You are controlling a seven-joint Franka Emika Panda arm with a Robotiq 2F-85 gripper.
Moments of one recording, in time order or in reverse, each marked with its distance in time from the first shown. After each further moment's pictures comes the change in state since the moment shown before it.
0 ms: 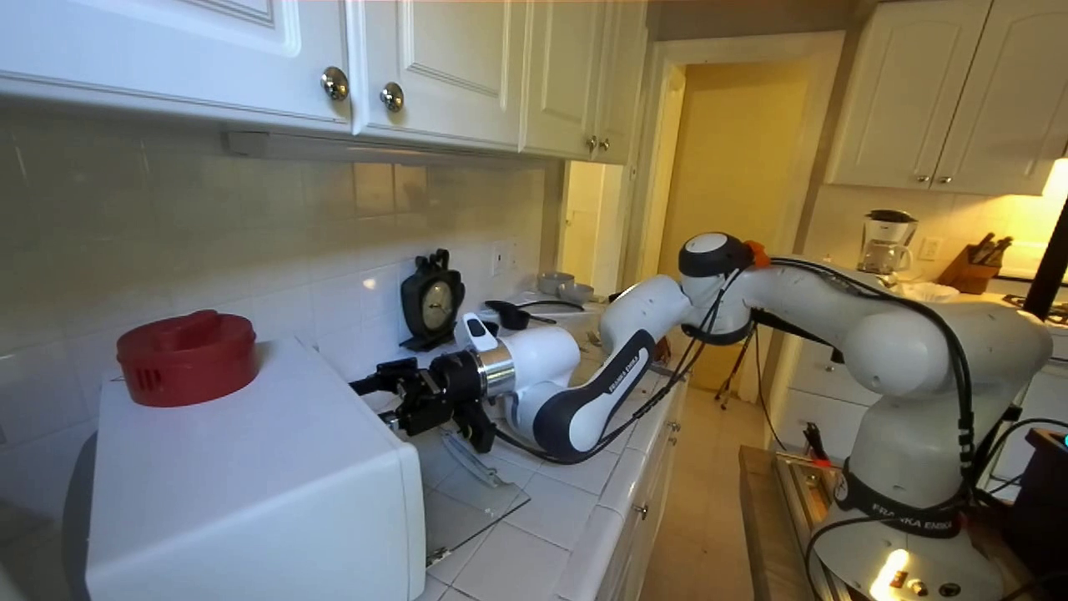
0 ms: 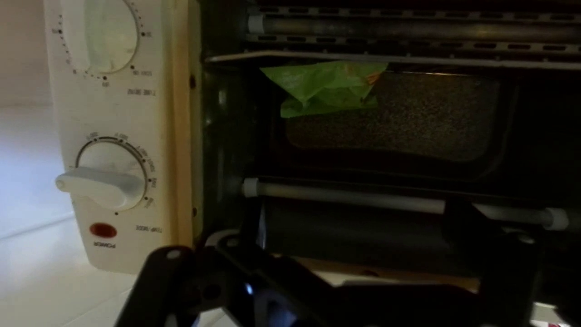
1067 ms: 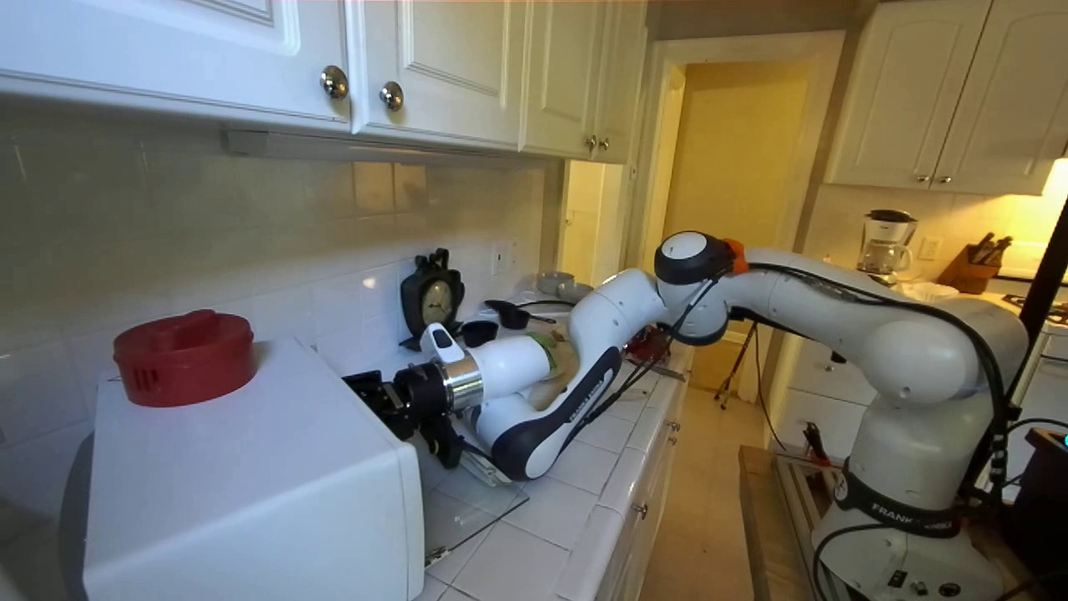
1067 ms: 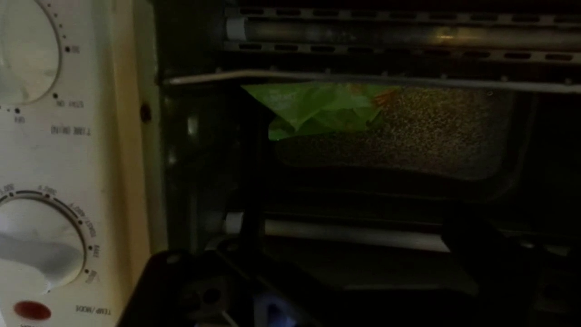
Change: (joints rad) arm 0.236 -0.046 -0.100 0.301 -0.221 0.107 0.381
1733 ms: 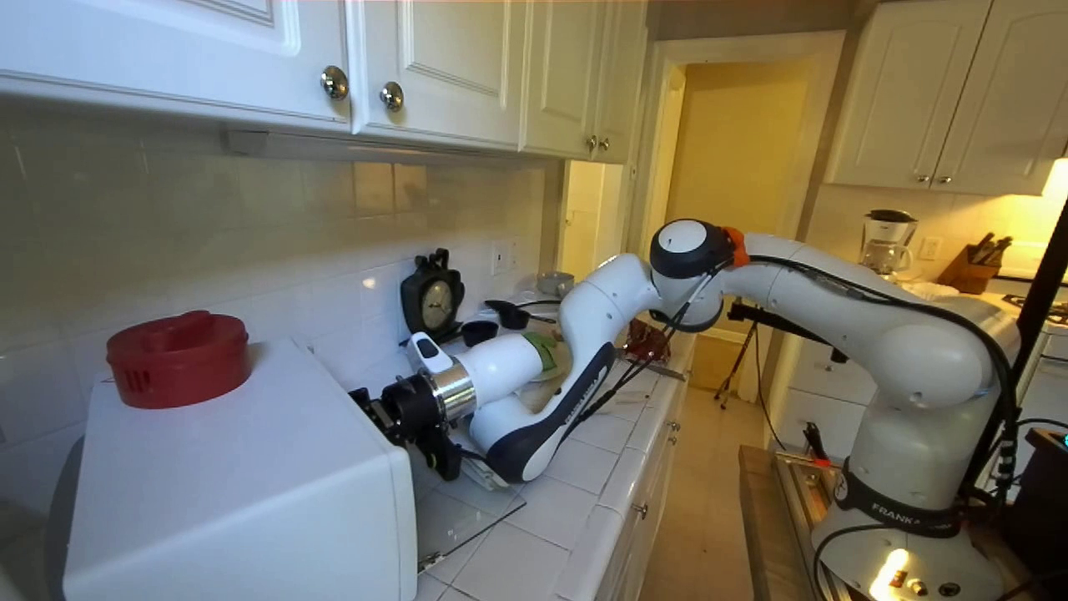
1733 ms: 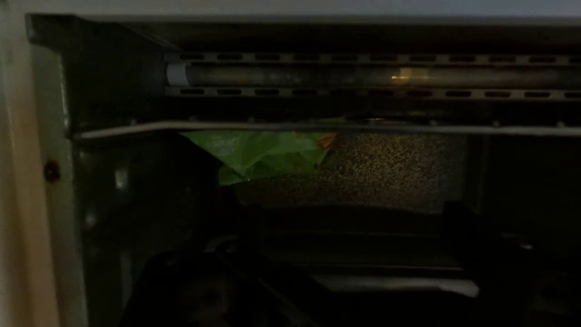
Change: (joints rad) arm 0.103 -0.103 -0.096 0.030 -0.010 -0.003 0.153
